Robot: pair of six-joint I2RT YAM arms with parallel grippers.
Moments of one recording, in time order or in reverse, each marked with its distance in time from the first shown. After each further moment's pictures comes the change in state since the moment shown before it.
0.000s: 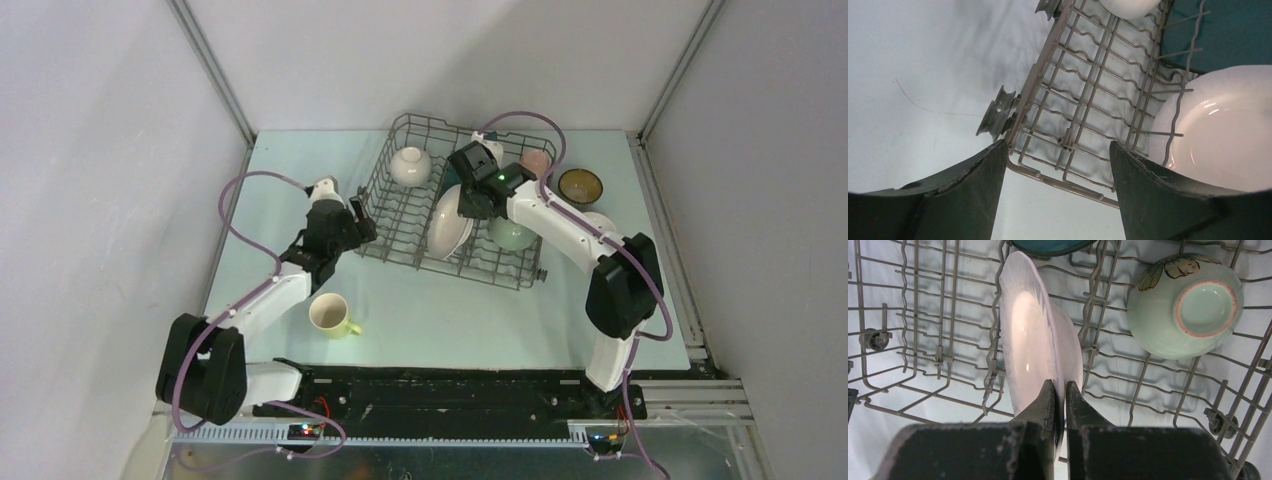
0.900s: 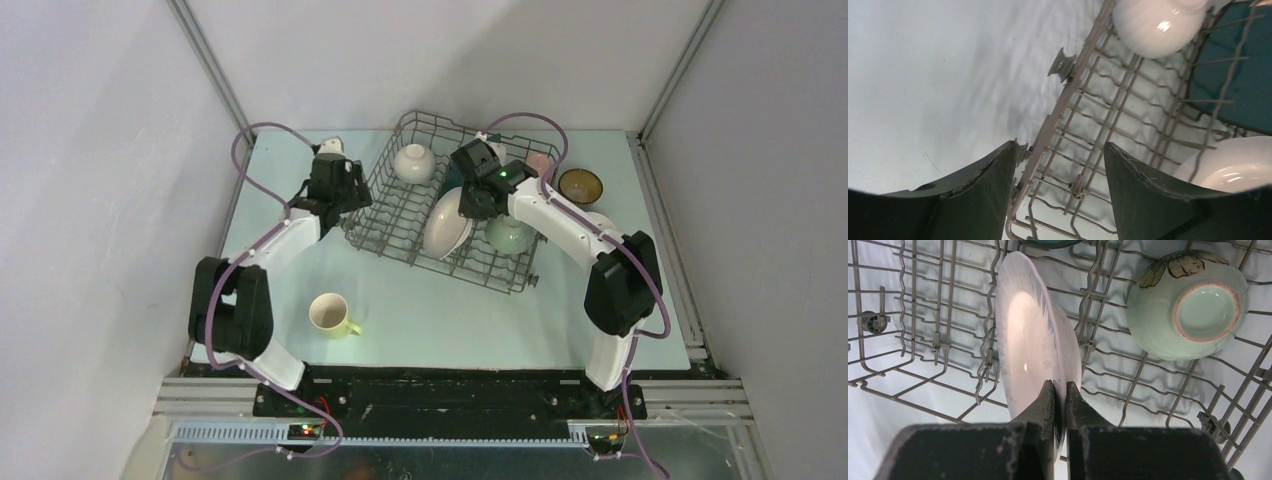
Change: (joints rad) left arm 0.095 0.322 0.407 -0.146 0.022 0.158; right arm -0.020 0.029 0.039 -0.050 -0.047 0.042
